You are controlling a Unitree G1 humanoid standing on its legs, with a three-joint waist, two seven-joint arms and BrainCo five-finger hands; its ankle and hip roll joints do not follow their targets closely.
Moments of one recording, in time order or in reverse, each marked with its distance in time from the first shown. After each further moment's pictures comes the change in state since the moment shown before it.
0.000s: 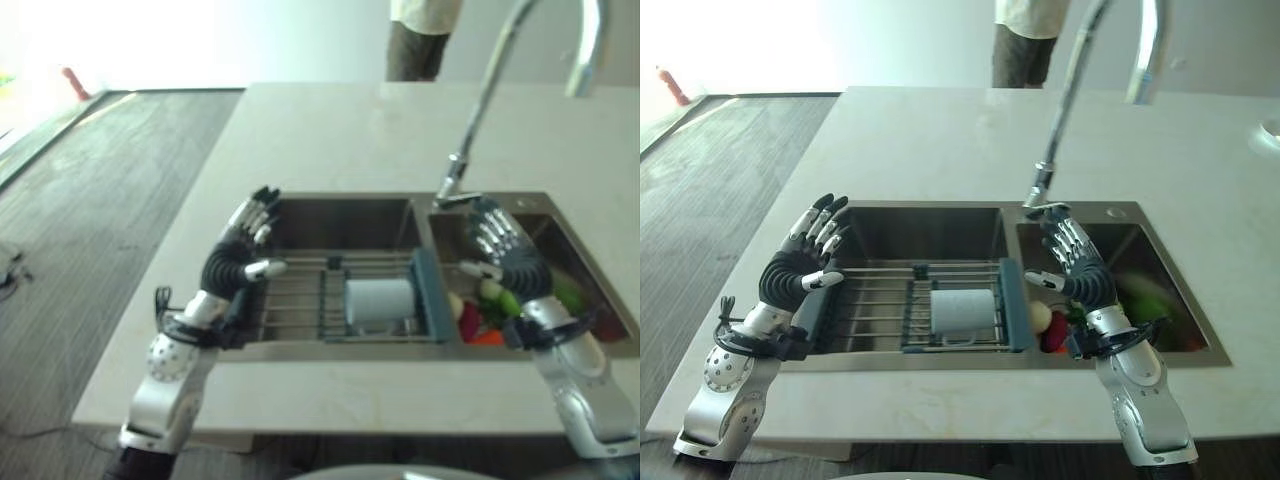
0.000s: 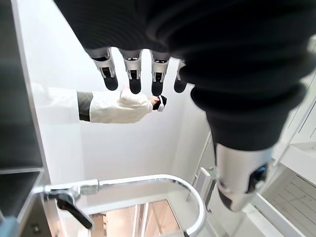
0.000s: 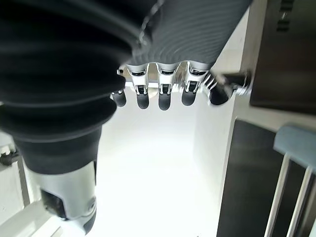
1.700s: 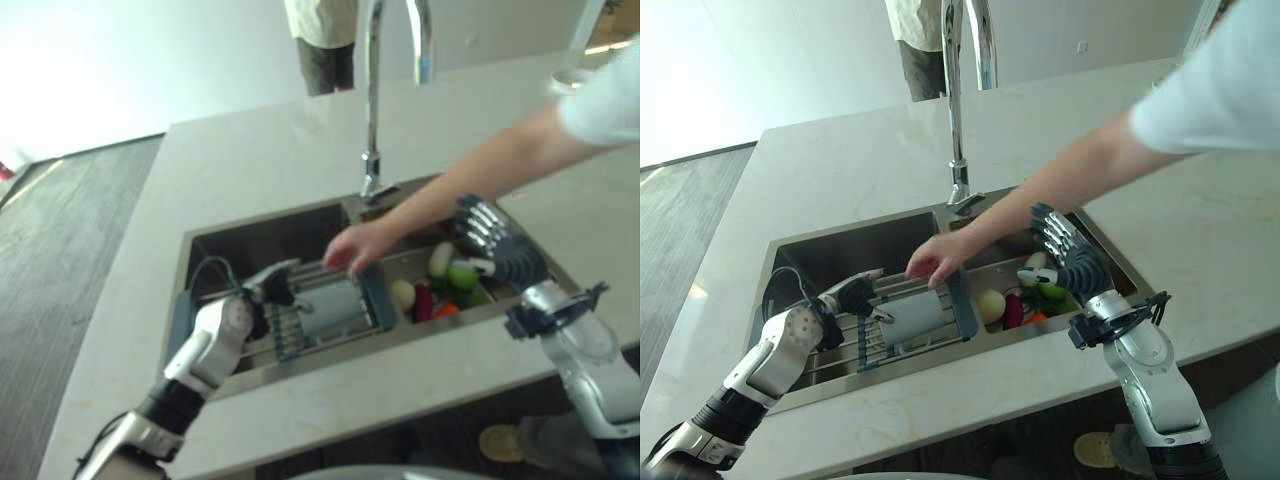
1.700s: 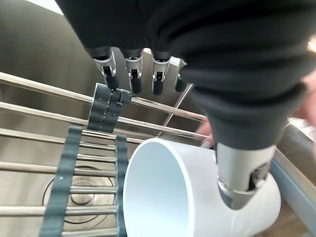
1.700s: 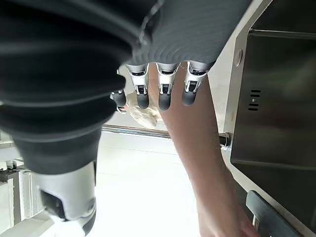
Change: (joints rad) left arm -0.319 0.098 -0.311 0.308 0.974 0.608 -0.182; right arm -0.091 -0.081 0.008 0.000 -0.033 0.080 0.099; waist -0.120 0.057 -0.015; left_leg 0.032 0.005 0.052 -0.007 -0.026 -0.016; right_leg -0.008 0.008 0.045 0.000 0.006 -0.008
